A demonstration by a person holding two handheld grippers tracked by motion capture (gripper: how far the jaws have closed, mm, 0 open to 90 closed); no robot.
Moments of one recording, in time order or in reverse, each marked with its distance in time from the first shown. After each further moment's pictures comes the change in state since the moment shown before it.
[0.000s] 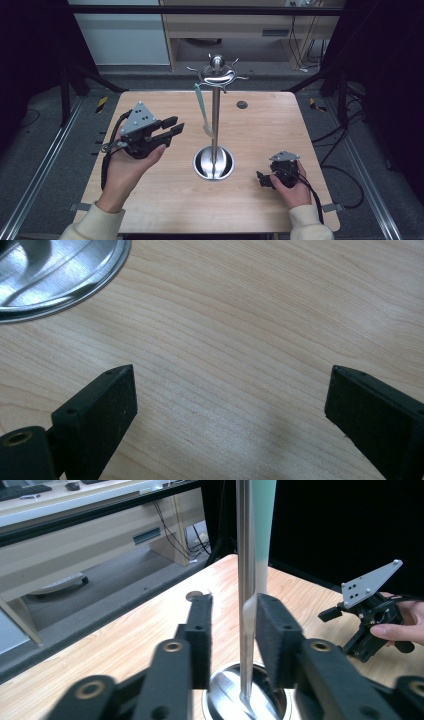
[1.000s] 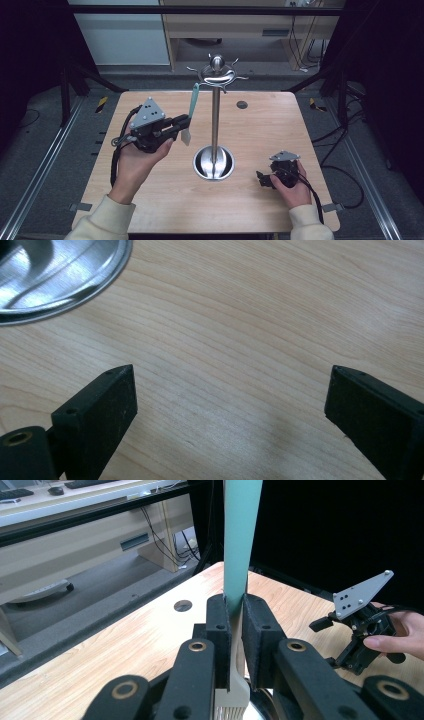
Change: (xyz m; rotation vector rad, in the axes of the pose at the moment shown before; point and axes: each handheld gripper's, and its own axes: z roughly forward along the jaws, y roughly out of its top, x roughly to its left) left arm 0.001 0.006 0.022 -0.027 -0.046 -0.004; right arm 0.000 0.000 0.000 -0.009 0.012 0.004
